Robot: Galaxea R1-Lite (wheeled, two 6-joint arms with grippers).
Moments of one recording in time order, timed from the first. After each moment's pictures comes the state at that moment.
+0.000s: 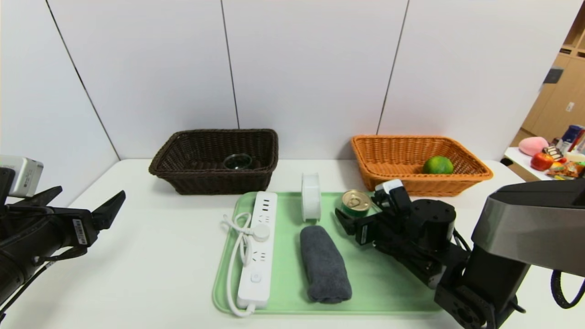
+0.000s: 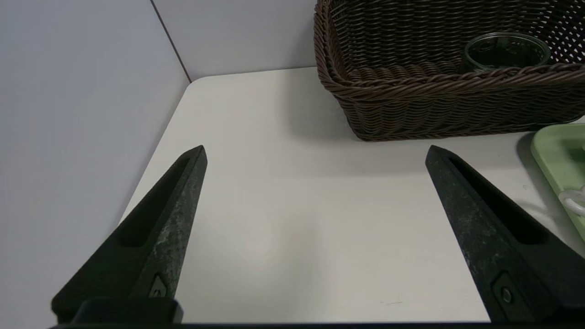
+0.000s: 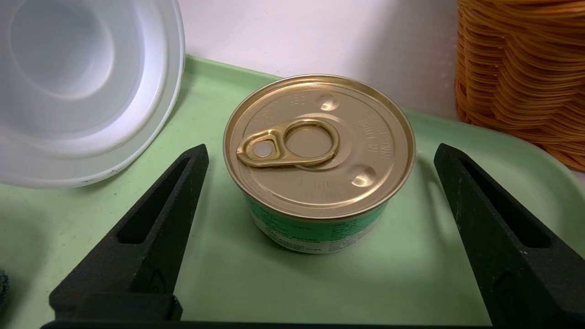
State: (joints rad) left arm 0.00 1.27 -0.24 -0.96 0.08 0.11; right arm 0.49 2.20 -0.52 -1.52 -0.11 0.02
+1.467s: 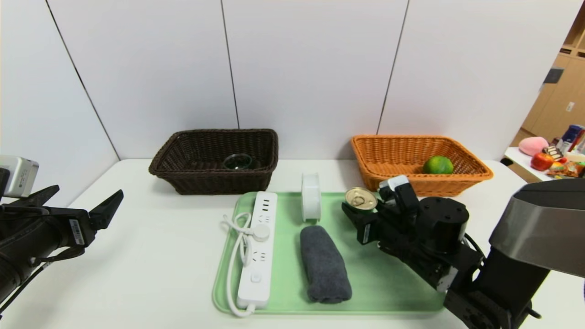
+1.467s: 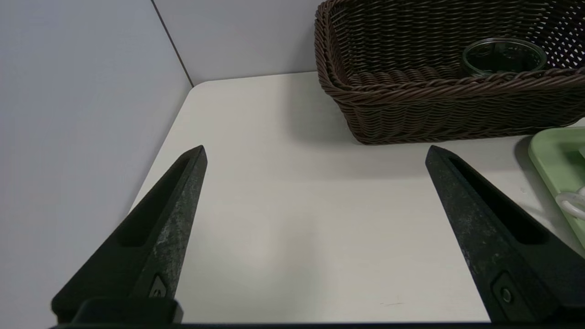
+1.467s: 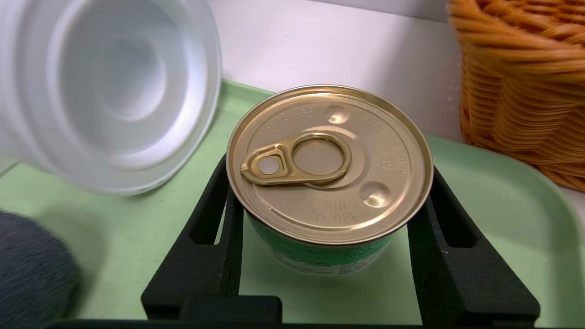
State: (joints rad) left arm 0.00 1.25 -0.24 -0.96 0.08 0.12; right arm 0.52 2.10 -0.47 -1.52 -0.11 0.02
